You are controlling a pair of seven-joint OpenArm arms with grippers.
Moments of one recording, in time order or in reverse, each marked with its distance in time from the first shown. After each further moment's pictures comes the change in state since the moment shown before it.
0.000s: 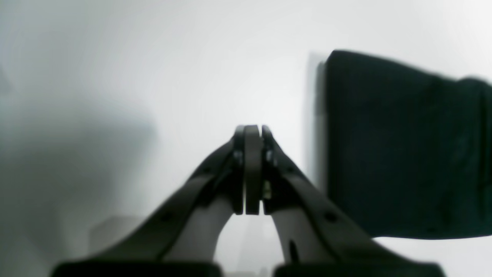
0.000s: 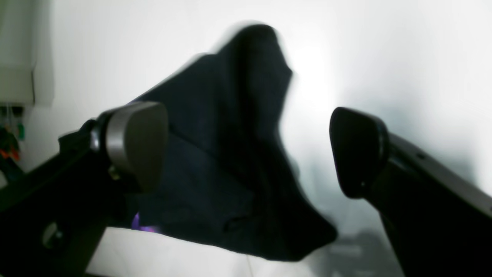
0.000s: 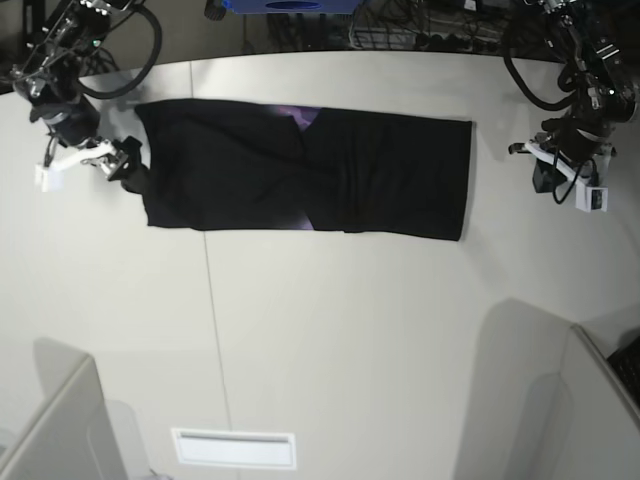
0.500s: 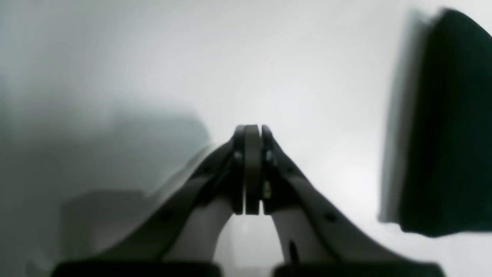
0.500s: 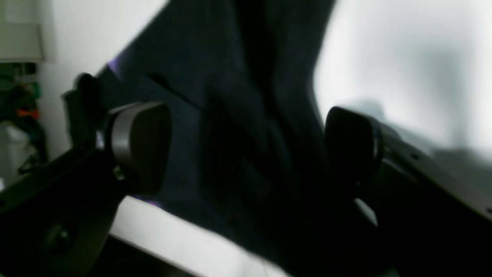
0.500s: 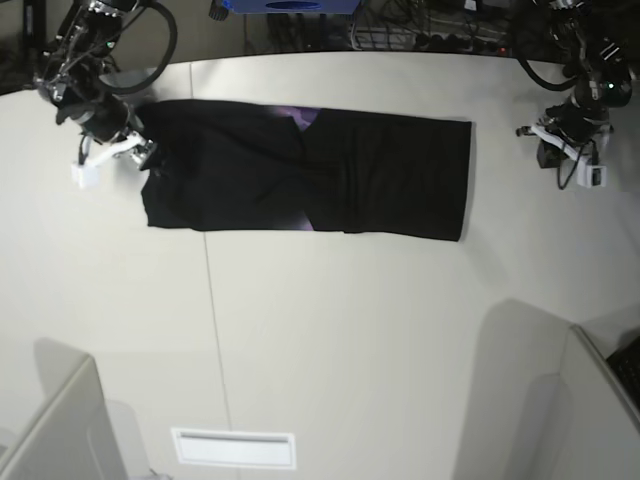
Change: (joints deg) left arm 0.8 -1.2 1.5 -14.2 5.5 -5.4 -10.2; right arm -0.5 1.3 -7.8 -9.0 2.2 2.8 2.3
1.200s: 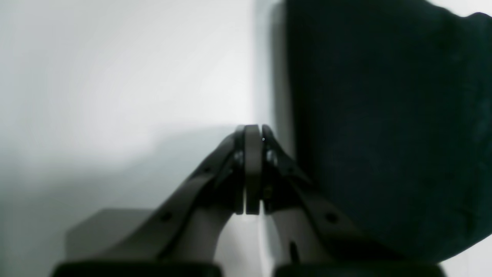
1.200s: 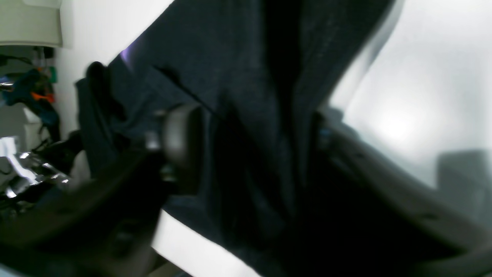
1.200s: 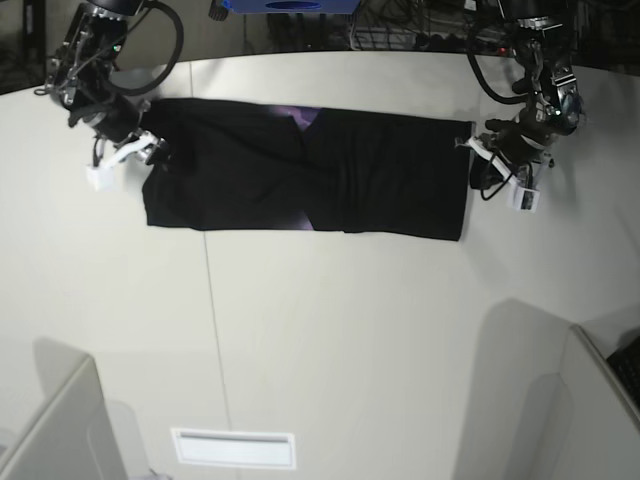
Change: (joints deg) left arm -4.5 1.5 17.1 -4.5 3.0 0.0 -6.6; right arm 0.7 0.7 -3.4 -4.6 0.2 2.8 0.7
